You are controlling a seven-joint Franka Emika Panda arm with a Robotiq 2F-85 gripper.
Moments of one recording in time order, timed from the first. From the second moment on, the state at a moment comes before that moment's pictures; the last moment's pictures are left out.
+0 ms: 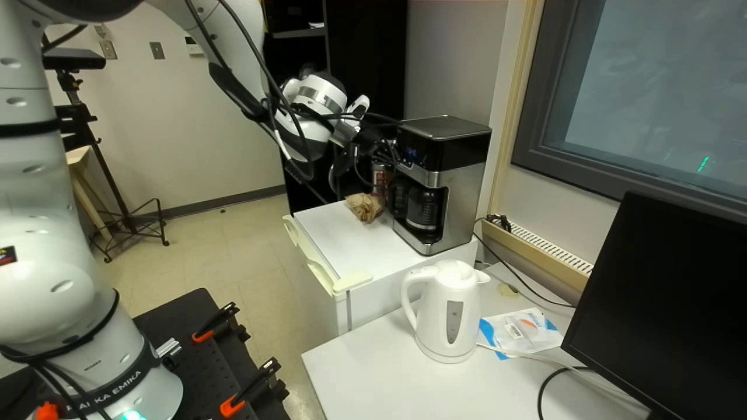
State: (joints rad) arm 0.07 0.19 0.10 -2.08 -1.56 2.46 1.28
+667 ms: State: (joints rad) arm 0.06 0.23 0.09 -2.04 -1.58 2.46 1.32
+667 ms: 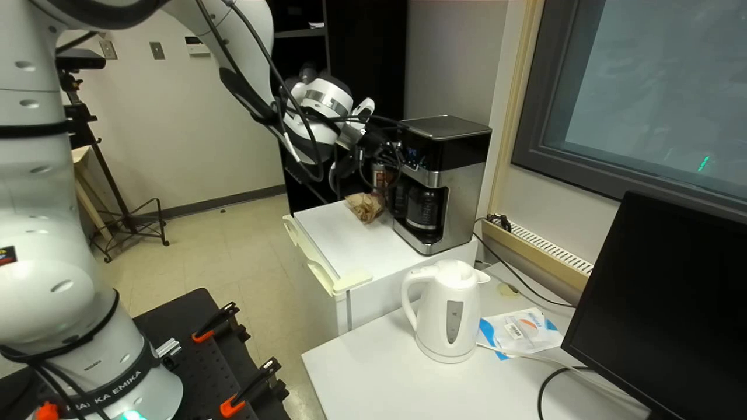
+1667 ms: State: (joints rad) arm 0.07 0.23 0.09 -2.04 -1.60 2.47 1.38
